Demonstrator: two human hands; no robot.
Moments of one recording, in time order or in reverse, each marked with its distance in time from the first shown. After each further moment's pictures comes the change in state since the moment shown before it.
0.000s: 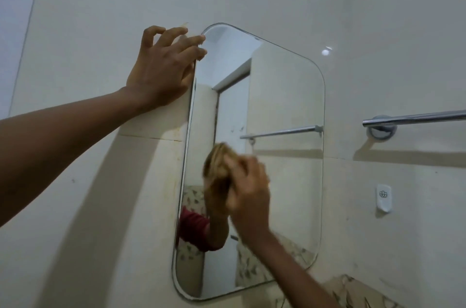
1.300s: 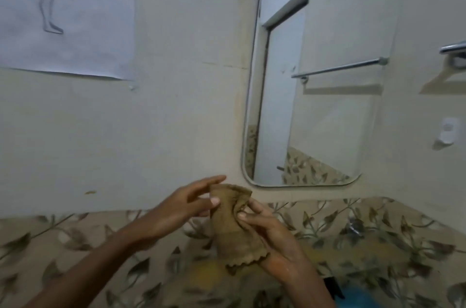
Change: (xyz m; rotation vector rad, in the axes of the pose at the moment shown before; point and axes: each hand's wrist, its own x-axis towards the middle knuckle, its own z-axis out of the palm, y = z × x) left_hand -0.277 0.104 -0.181 -1.481 -0.963 -1.020; right_hand -0.132 -0.117 -0.099 1.821 -0.776 1.605
